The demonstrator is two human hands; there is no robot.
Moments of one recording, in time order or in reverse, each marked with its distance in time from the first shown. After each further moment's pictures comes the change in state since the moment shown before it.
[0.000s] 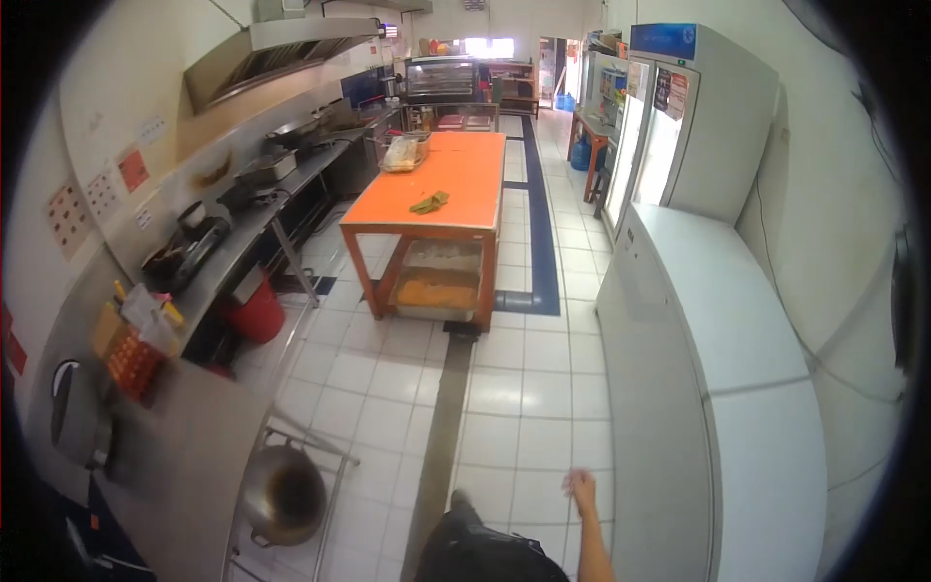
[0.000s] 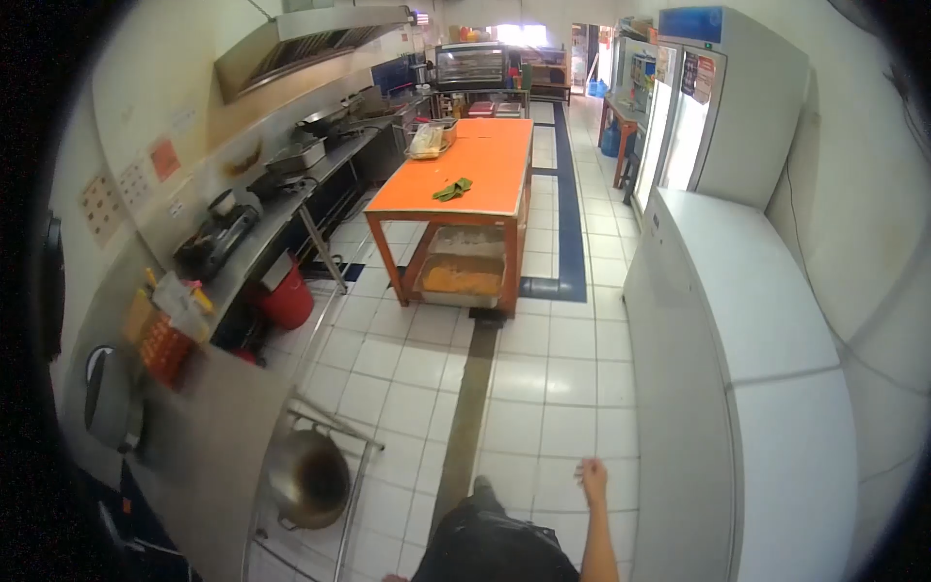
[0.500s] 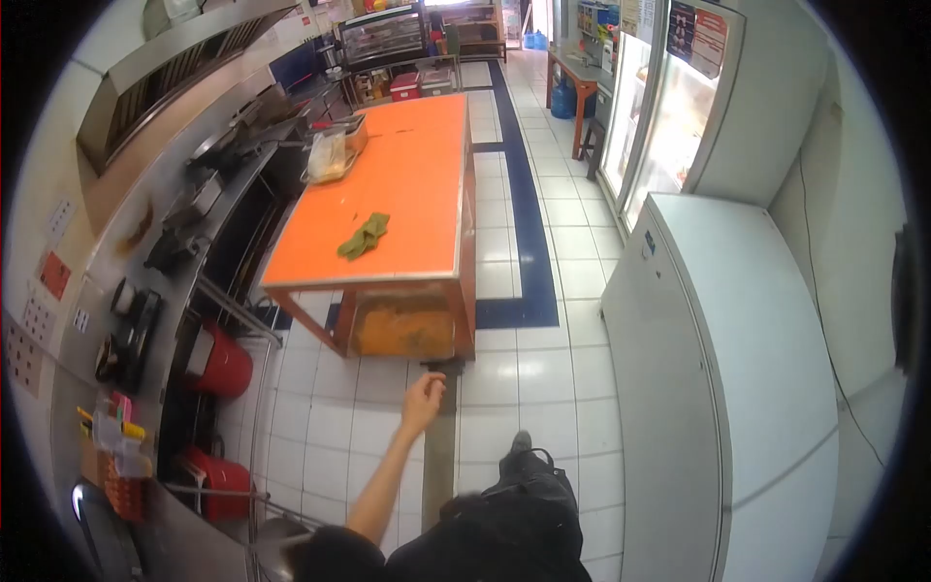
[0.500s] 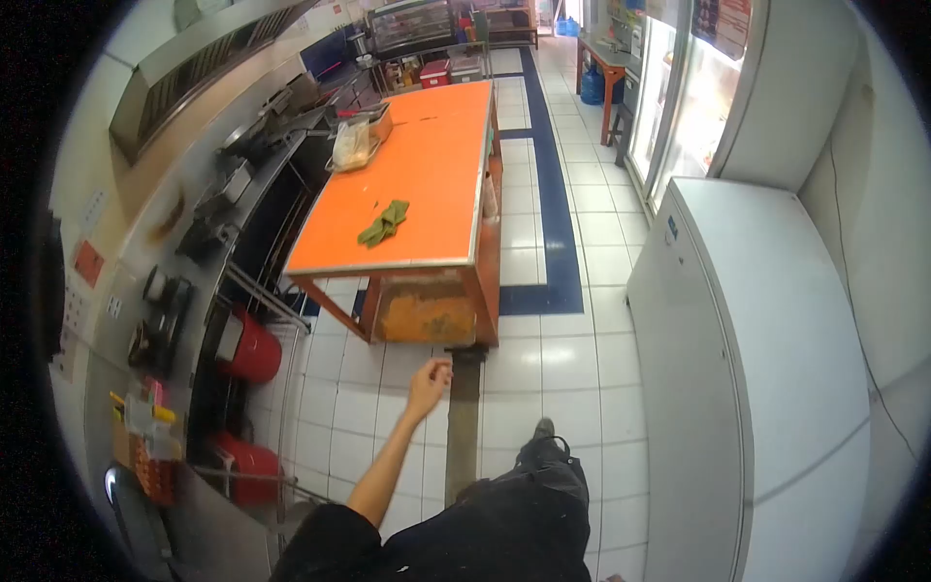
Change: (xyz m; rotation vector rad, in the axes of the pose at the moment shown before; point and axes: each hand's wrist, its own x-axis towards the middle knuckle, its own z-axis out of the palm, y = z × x) left_hand 0.141 0.772 -0.601 -0.524 0.639 1.085; right_hand 0.162 0.043 -0.047 0.100 0.445 1.140
